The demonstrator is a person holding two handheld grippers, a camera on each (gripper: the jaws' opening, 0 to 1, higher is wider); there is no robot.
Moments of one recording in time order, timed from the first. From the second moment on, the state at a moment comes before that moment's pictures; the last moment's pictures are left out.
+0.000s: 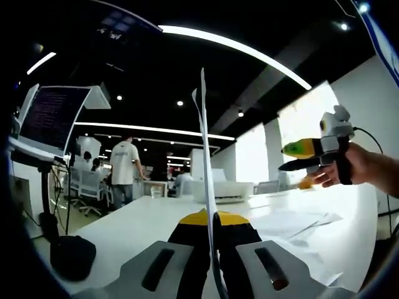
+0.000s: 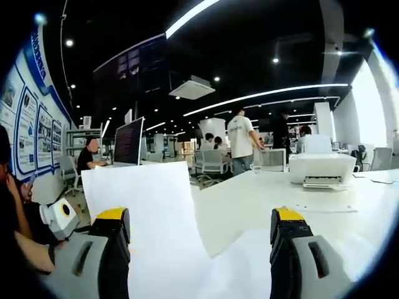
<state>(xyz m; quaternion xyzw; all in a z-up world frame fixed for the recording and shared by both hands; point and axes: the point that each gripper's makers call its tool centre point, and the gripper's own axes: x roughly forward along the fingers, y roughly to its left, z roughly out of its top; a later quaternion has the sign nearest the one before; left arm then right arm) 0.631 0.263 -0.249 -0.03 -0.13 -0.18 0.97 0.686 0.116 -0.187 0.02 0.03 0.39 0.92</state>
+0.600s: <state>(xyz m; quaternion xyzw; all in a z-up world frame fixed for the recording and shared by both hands) 0.630 0.263 -0.249 -0.03 -0.13 -0.18 0.97 0.687 0.099 -0.191 0.03 0.03 0.37 0.93</state>
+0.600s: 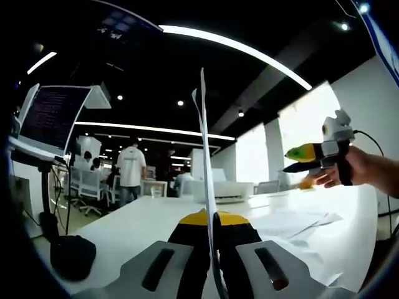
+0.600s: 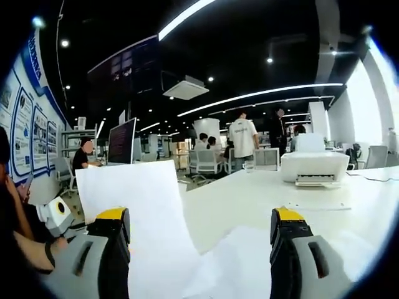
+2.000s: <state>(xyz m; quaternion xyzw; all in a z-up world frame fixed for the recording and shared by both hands) 0.630 0.264 -0.249 -0.04 -0.13 -0.18 0.97 0.695 0.071 -0.207 0.04 0.05 0.35 0.94</state>
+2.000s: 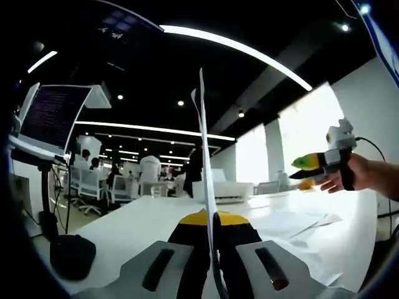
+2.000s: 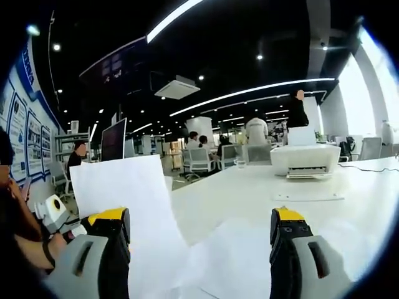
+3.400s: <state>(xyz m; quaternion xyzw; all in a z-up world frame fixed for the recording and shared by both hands) 0.630 0.264 -0.249 -0.04 -0.13 -0.18 0.97 0.712 0.022 -0.240 0.07 0.08 0.30 0.95</state>
